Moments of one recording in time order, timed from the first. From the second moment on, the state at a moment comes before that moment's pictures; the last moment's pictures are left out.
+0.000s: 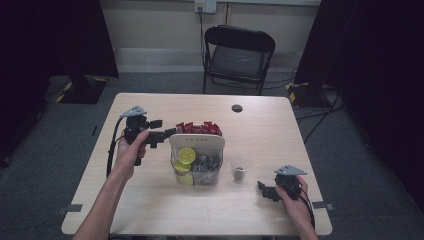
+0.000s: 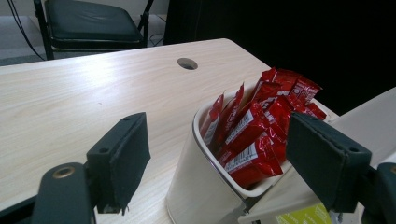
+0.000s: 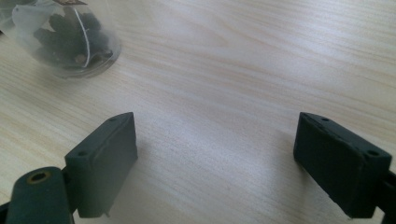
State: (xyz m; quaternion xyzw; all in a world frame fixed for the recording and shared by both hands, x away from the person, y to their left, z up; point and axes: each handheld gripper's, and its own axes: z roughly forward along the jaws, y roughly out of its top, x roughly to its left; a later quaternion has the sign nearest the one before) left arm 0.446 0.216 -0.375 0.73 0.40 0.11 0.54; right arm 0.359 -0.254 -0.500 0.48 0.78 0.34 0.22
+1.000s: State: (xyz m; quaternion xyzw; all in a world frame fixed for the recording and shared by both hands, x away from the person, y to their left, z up) left arm 0.438 0.212 -0.377 0.74 0.39 0.09 0.53; right arm 0.359 -0.254 -0.500 0.48 0.78 0.34 0.22
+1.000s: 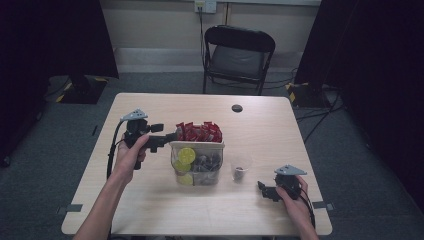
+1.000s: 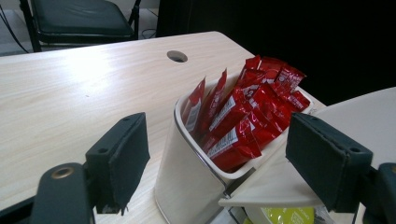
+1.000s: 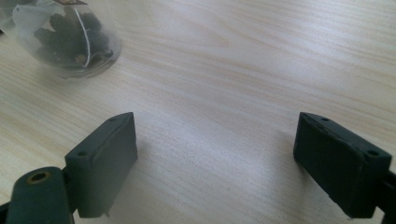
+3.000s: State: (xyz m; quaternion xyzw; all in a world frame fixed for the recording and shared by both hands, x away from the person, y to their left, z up) left arm 0.424 0.197 -0.404 0.78 0.38 0.09 0.48; right arm 0.359 -0.254 -0.500 0.48 0.78 0.34 0.22
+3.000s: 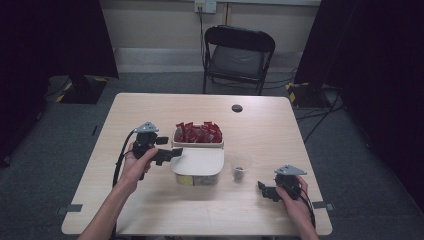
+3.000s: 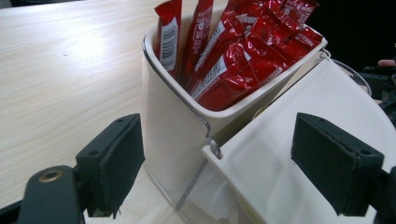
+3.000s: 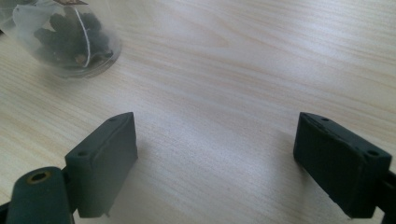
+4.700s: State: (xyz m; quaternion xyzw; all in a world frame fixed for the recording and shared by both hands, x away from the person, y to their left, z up) left arm 0.374 0.268 -0.498 0.82 0.43 0.18 0.33; right arm 0.359 -0.254 -0.500 0.48 0.78 0.34 0.22
